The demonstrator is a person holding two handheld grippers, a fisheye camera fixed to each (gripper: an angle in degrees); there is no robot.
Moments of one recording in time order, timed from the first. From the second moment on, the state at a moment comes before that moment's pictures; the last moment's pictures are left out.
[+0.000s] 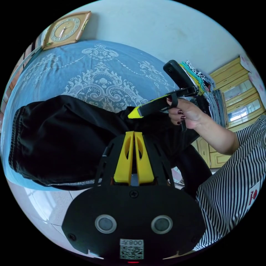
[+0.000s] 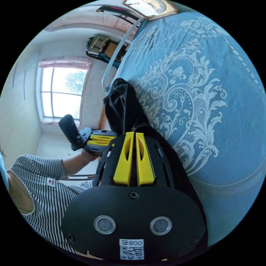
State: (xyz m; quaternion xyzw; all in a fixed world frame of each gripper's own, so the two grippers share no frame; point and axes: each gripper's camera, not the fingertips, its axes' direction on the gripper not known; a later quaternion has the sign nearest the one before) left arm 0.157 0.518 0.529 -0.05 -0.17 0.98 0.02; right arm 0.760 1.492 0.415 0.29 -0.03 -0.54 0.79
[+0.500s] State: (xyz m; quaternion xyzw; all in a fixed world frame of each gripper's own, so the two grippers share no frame) left arm 0.188 0.562 0.510 -0.04 -0.13 0.99 0.01; right arm 0.828 1.418 0.305 0.33 -0.13 -0.52 0.78
